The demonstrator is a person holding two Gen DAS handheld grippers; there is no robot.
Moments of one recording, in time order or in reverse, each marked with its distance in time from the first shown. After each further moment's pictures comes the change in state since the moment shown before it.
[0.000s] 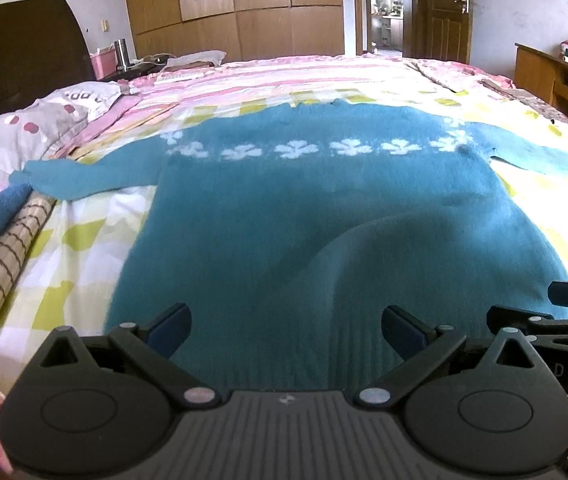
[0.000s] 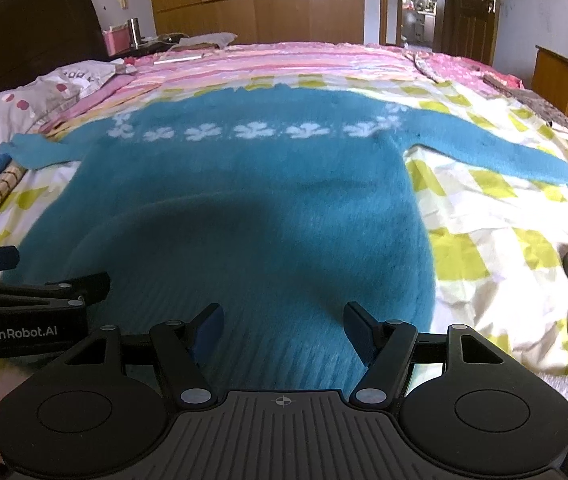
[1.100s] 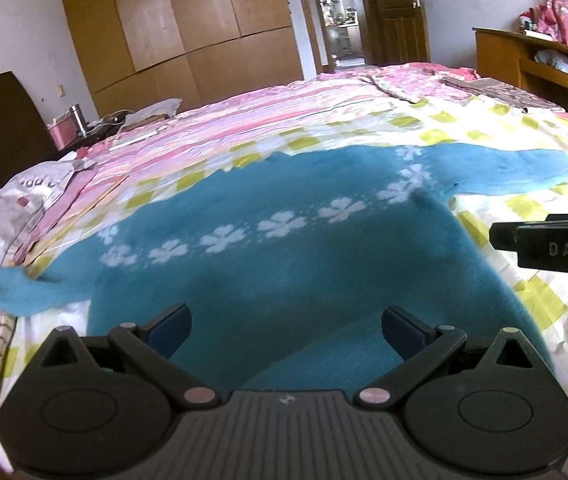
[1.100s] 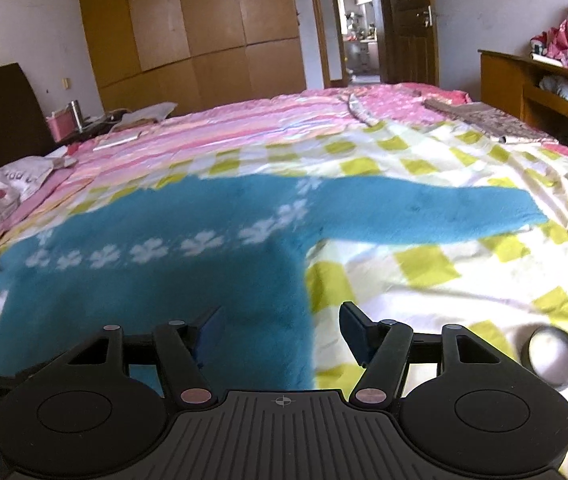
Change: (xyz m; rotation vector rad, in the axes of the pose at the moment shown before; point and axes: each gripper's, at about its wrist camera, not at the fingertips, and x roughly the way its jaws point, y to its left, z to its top) left arm 0.033 -0.084 0.074 0.183 -0.076 -0.009; right arm 0.031 -0.108 0.075 0.177 -0.161 -0.061
